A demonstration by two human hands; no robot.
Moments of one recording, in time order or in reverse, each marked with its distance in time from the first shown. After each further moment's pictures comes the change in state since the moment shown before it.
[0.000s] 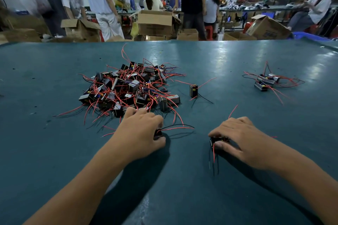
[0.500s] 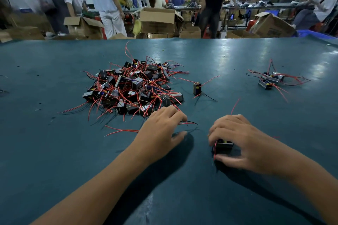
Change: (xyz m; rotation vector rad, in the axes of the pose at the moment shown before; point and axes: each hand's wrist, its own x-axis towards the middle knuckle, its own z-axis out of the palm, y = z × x) left_hand 0.004 0.029 0.014 -0.263 0.150 0.120; right_hand -0.003 -0.024 -0.010 0.109 0.135 -0.257
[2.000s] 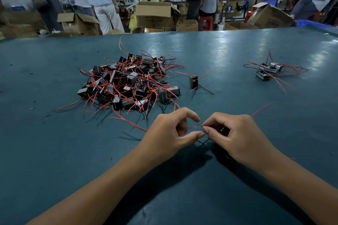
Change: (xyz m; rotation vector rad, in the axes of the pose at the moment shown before) left_hand -0.005 0.024 0.011 -0.646 0.086 -0.016; right_hand 0.008 -0.020 0.024 0.281 0.361 0.361
